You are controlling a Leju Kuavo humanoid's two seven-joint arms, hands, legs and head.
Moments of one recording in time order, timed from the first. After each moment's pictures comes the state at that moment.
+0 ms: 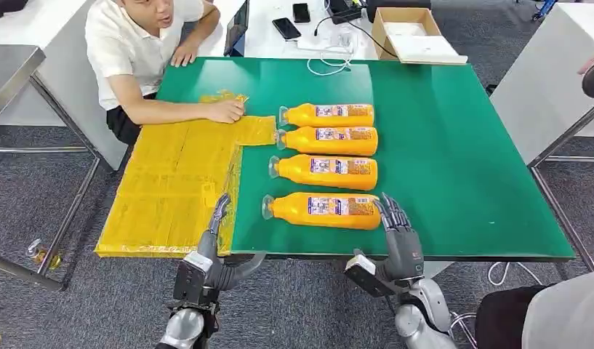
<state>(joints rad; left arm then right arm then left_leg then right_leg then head) -0.06 -0.23 -0.43 -1.18 -0.02 0.20 -0.62 -0.11 -0.08 0.15 -1.02 0.70 -0.39 -0.42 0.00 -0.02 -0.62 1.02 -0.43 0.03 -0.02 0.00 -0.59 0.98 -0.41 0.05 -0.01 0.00</state>
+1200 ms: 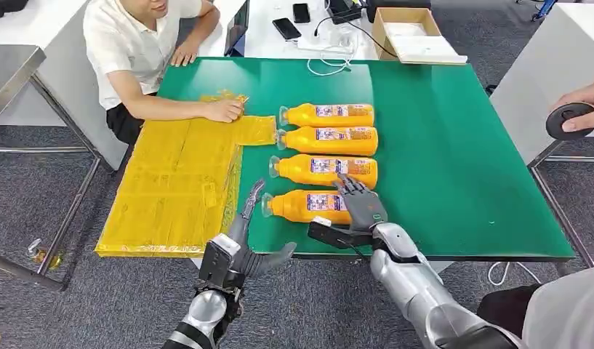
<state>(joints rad) -0.18 -0.27 -0.55 -1.11 0.02 0.12 -0.59 -0.58 -0.02 0.36 -0.46 0.91 -0.19 -0.20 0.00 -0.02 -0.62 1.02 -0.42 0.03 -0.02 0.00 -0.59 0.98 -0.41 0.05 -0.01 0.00</state>
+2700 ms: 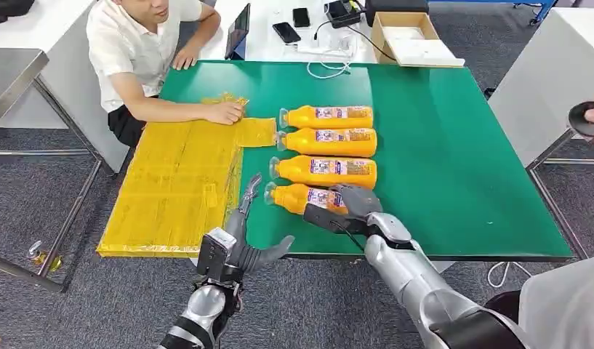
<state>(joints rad) -0.20 -0.27 -0.54 -1.09 0.05 0.15 -0.59 -0.62 -0.01 0.36 -0.39 0.81 0.02 -0.07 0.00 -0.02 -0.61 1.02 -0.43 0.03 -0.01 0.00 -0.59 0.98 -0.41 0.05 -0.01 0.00</state>
